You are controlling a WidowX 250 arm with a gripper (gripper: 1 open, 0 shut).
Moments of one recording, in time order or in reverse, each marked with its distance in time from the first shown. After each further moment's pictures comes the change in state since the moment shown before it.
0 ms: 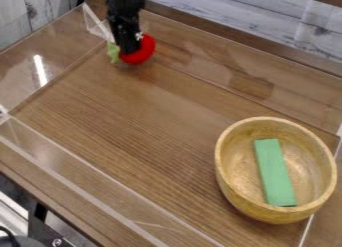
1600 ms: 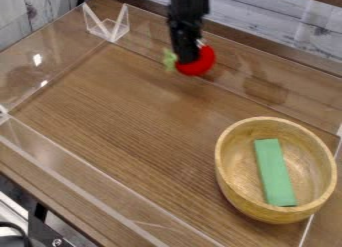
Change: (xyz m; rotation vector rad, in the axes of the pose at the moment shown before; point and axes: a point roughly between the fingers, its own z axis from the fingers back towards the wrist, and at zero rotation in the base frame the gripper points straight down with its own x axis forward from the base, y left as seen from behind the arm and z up) arm 0.063 -0.108 -0.011 -0.086 0.055 -0.218
